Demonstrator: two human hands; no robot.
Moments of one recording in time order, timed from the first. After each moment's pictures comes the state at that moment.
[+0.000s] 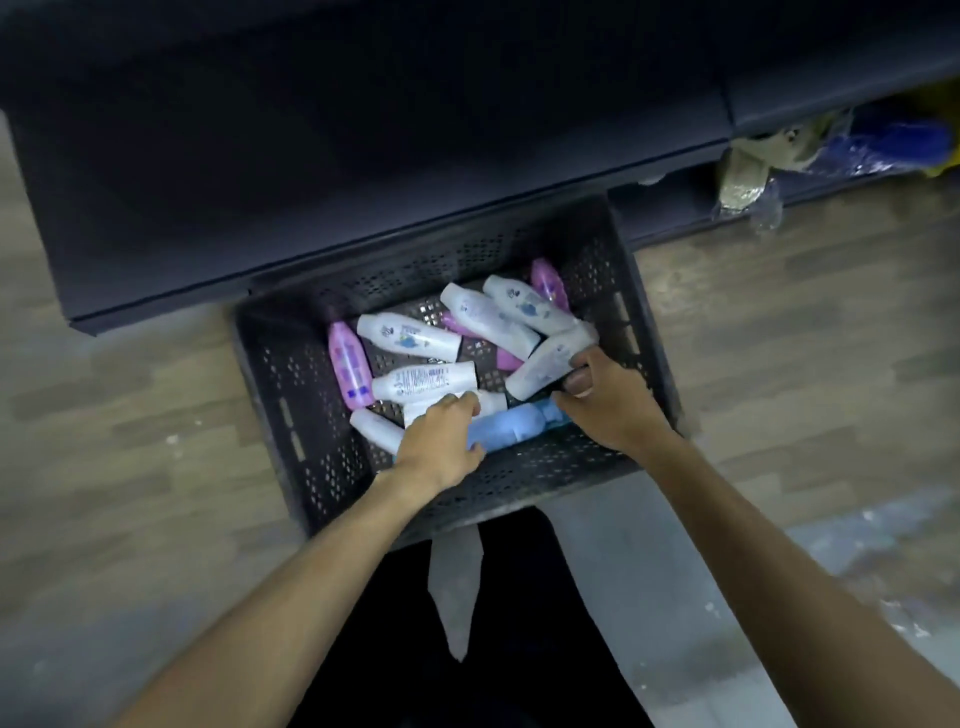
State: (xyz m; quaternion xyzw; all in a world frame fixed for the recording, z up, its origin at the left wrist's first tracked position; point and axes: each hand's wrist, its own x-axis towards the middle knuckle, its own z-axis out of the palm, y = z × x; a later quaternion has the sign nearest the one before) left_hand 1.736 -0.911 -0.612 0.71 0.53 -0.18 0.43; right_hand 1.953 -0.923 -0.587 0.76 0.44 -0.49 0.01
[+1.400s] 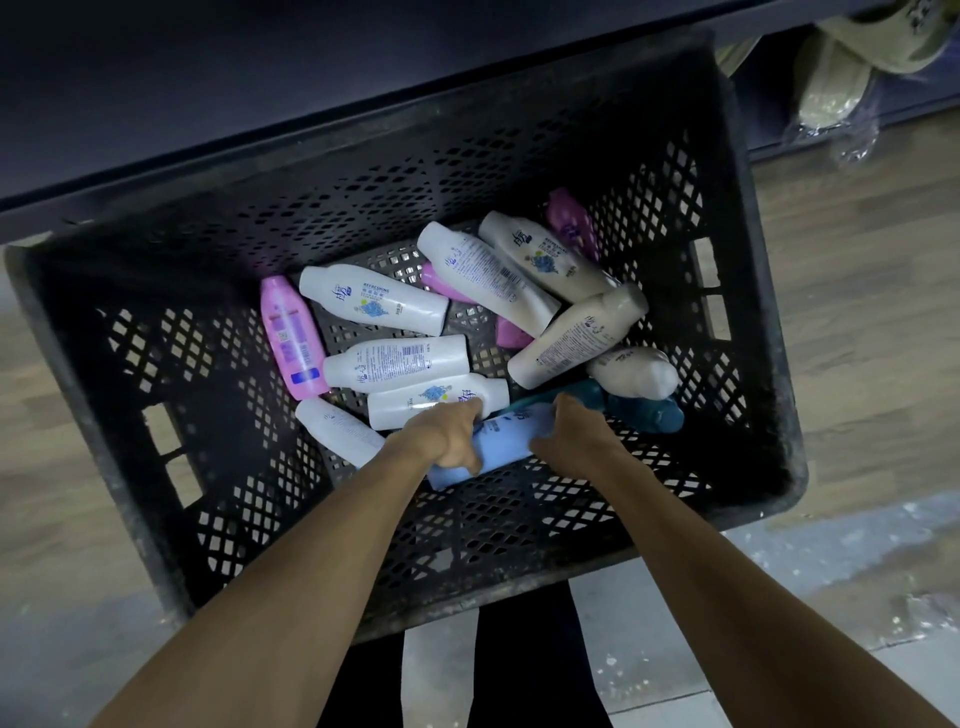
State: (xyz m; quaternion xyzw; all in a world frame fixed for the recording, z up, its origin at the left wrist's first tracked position) left_hand 1.754 -0.906 -0.816 0.60 0.45 -0.40 0.52; right_hand 1.918 -0.950 -0.771 0.73 0.33 -0.56 0.19
